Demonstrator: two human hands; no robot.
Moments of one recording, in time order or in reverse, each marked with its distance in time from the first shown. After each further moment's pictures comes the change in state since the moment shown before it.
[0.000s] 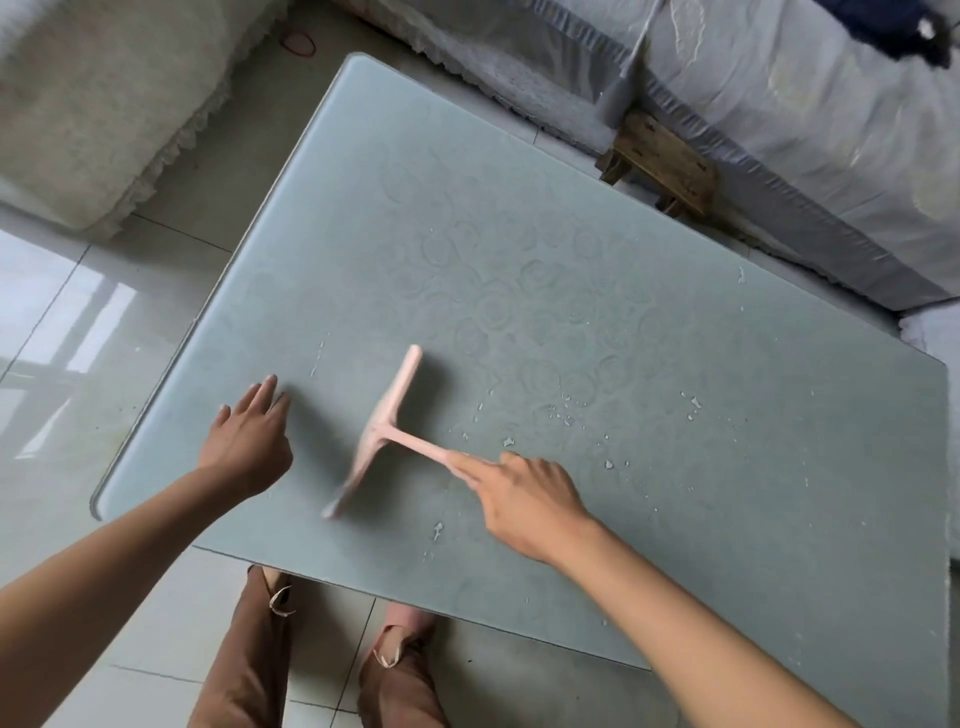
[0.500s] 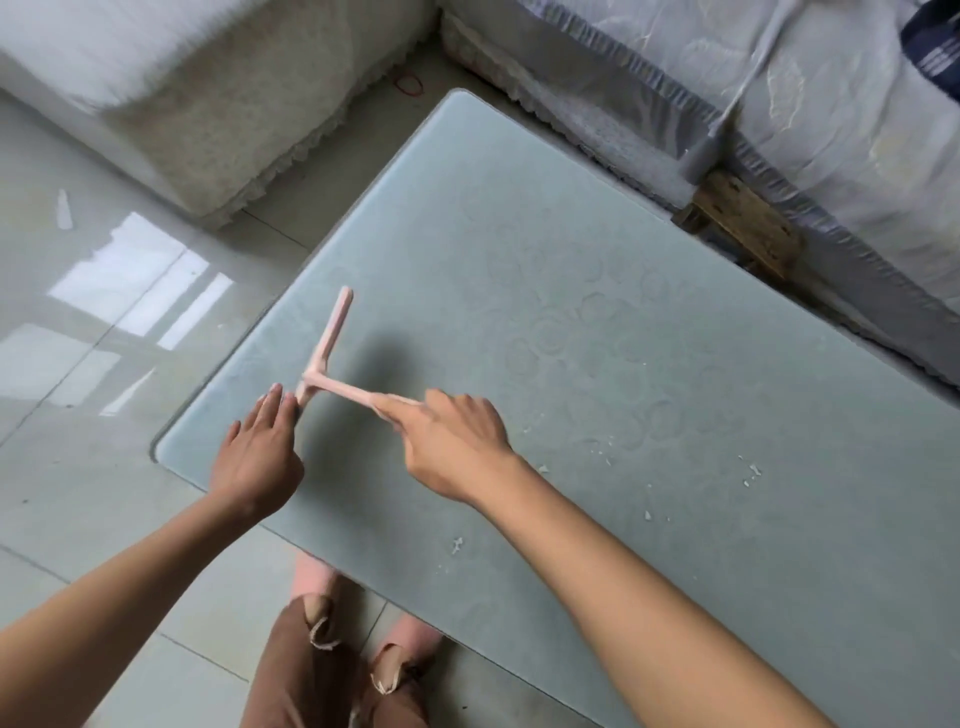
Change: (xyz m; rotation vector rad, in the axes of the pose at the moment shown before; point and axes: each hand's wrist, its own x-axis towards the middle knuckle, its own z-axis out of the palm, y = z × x) left_hand -0.051 -0.006 0.025 -0.146 0.151 -0.210; right_hand 0.061 -0.074 -0.029 -0.074 0.071 -0.298
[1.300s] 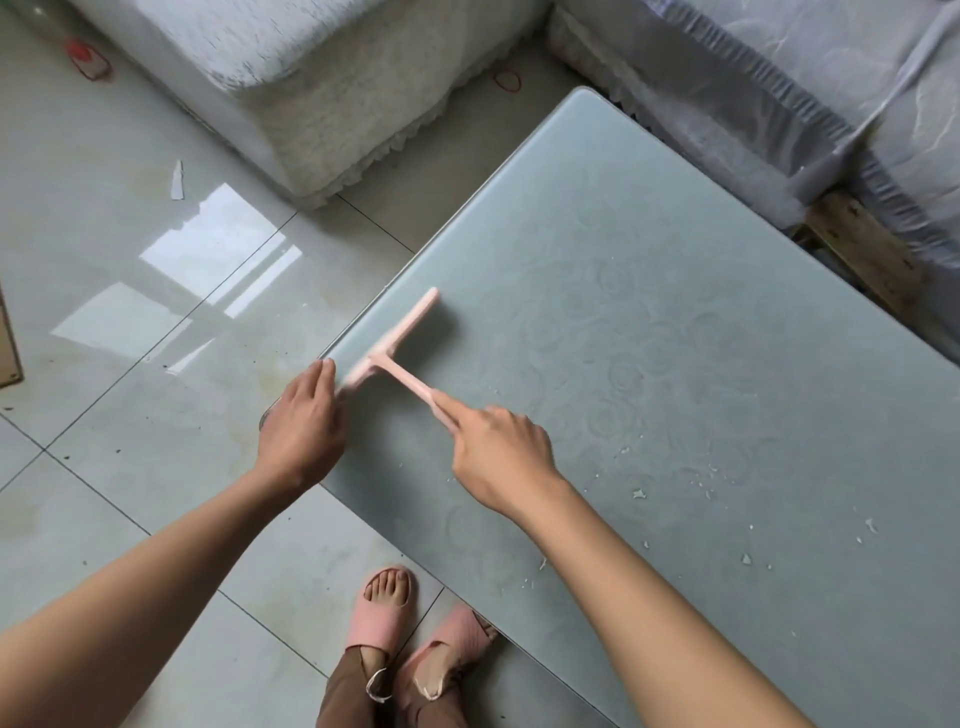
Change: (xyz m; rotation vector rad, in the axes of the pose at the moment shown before) left_hand 0.018 -0.071 0.003 -0.185 0.169 -0.080; right_hand 0.043 -0.052 0.032 0.111 -0.062 0.114
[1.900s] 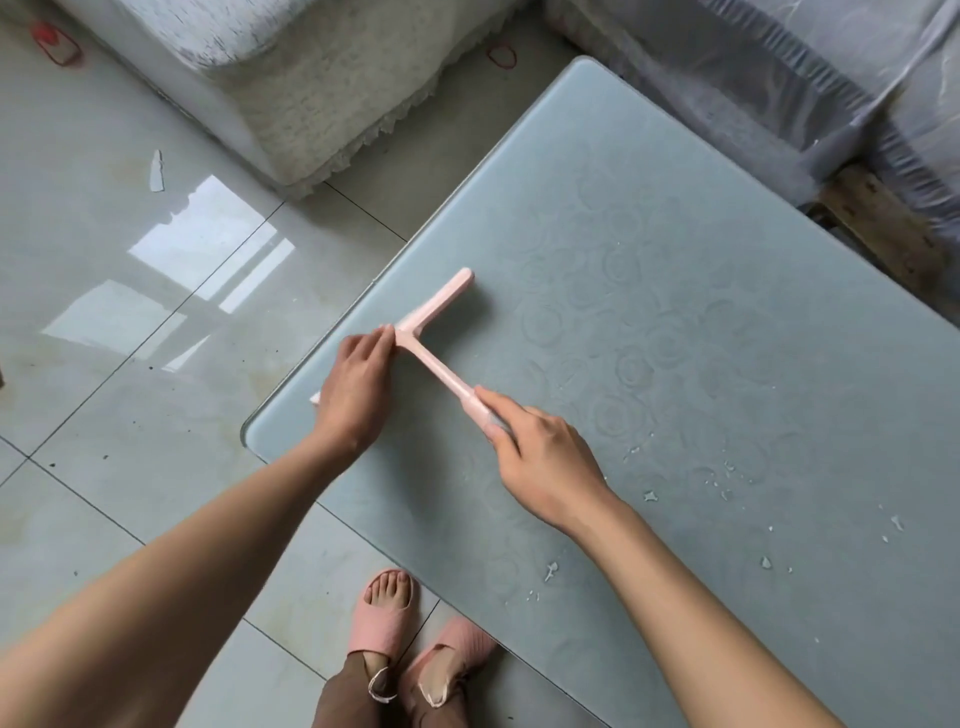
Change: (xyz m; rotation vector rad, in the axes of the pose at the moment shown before) left_hand 0.056 0.042 0.033 -0.122 0.200 0.217; right_hand 0.002 0.048 0.013 0.267 0.097 0.026
